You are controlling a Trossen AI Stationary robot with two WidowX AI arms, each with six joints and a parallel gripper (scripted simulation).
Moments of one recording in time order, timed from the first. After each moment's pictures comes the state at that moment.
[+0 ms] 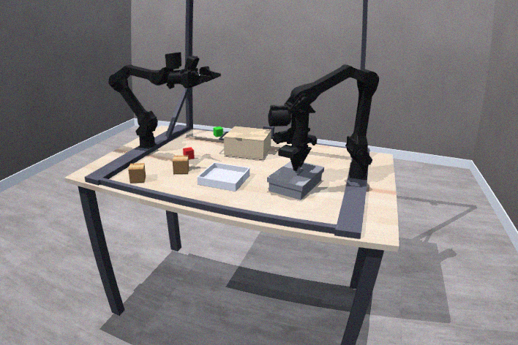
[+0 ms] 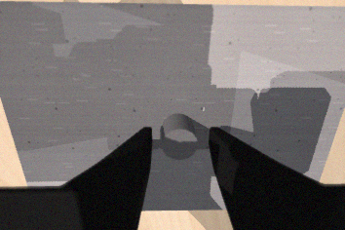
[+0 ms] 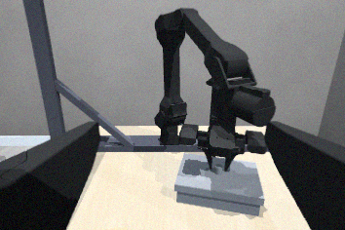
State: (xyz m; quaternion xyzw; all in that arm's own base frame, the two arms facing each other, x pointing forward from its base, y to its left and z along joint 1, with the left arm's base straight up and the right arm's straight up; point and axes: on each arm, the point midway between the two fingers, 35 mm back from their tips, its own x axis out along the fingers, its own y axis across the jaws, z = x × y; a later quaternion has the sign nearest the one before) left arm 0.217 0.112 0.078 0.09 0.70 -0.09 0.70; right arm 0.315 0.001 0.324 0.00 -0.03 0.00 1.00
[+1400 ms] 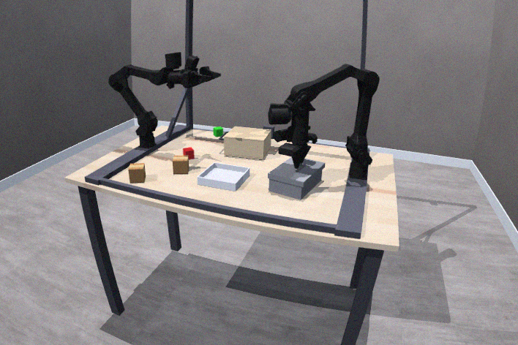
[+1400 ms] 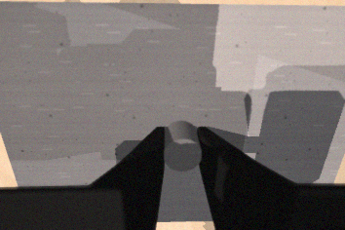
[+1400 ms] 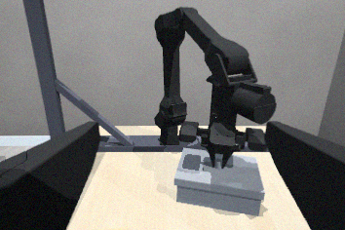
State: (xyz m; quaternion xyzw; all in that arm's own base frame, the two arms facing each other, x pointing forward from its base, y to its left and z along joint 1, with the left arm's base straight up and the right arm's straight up) left arm 0.216 0.112 0.084 0.09 0.70 -0.09 0.70; right arm 0.315 0.001 0.324 0.00 -0.03 0.00 1.00
